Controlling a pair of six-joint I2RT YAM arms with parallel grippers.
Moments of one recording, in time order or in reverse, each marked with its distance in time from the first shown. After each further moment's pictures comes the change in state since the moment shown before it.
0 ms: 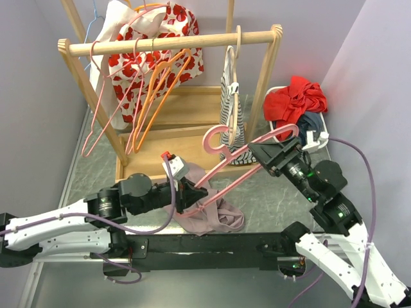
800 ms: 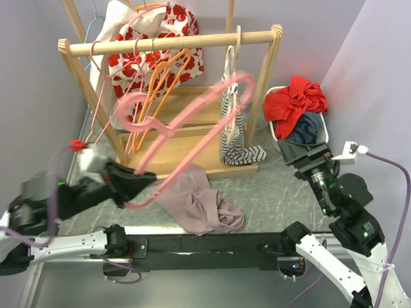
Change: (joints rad) left arm 0.002 -0.228 0.365 -0.439 -0.091 0.057; right arm 0.000 -0.117 0.135 -0.245 0.382 -0.222
